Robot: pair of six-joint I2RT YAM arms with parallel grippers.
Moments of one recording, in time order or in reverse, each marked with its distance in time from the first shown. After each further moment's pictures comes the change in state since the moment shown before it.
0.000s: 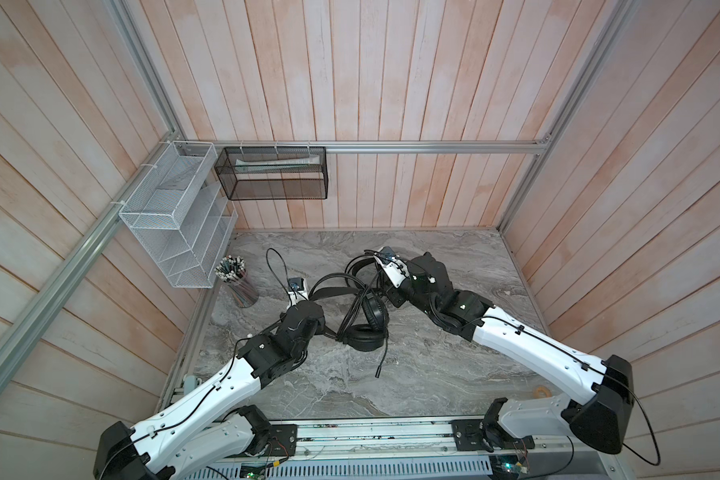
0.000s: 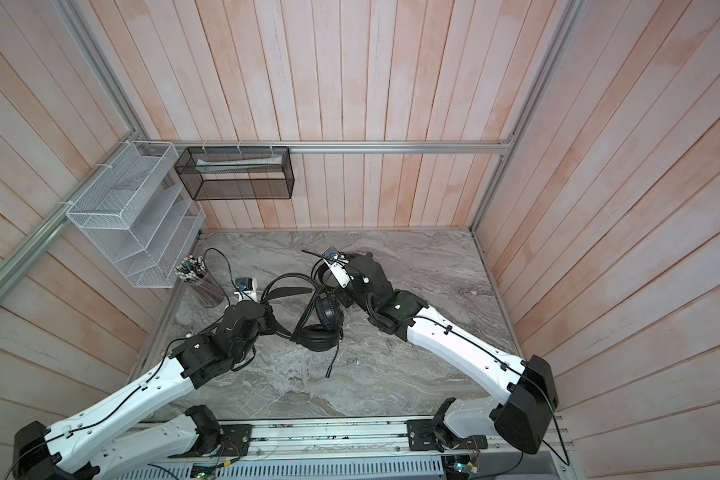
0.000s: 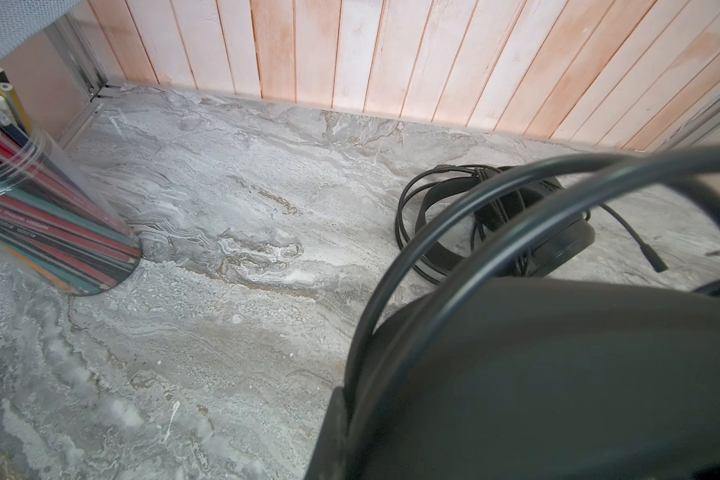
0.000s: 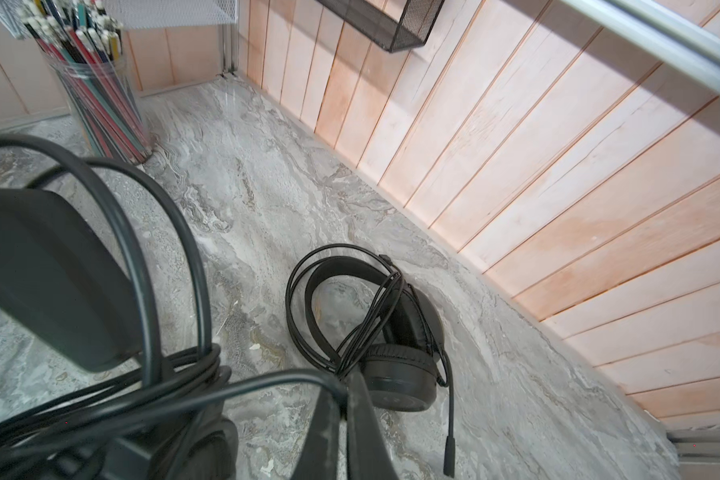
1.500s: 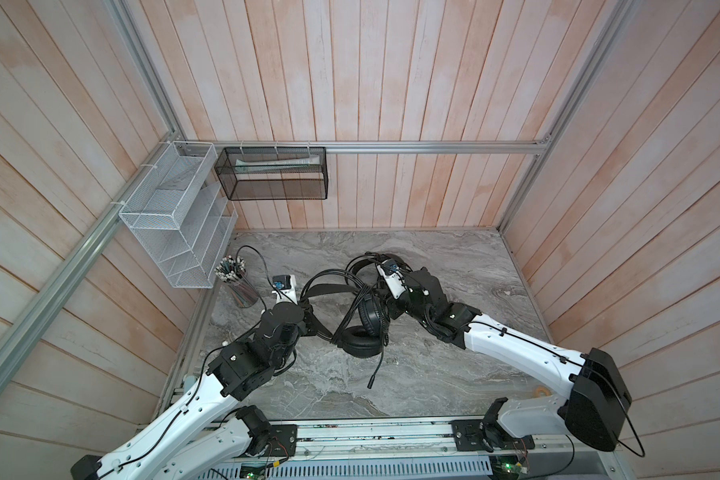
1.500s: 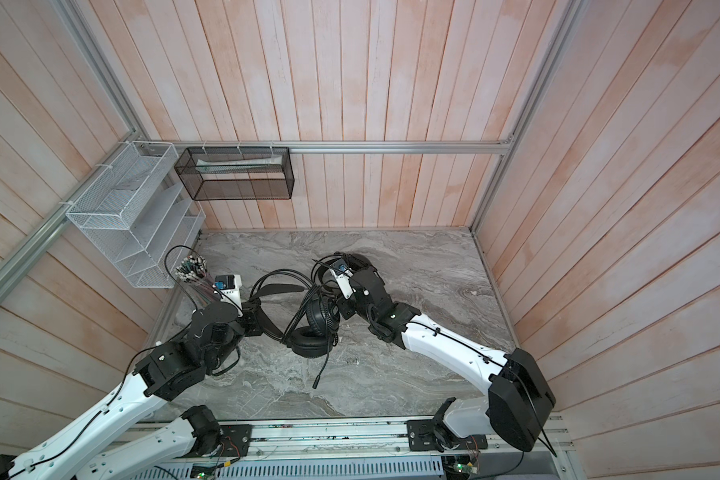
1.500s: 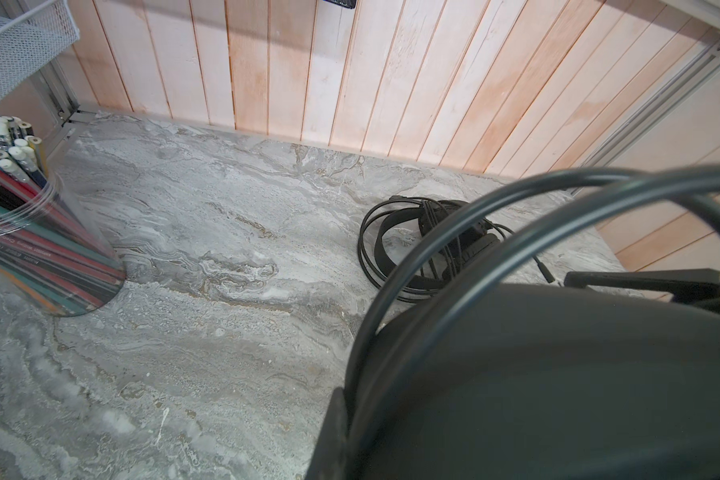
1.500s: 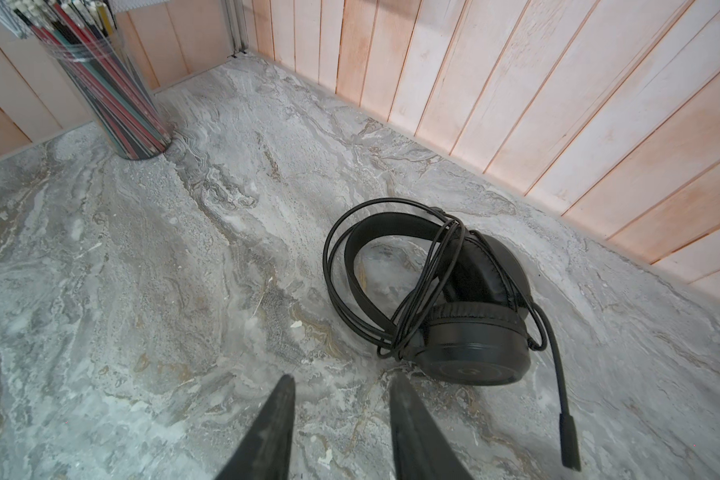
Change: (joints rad) left arm -0.004 -0.145 0.101 -0.121 0.075 -0.007; right arm -0.032 0.006 -0.210 0.175 -0.101 0.176
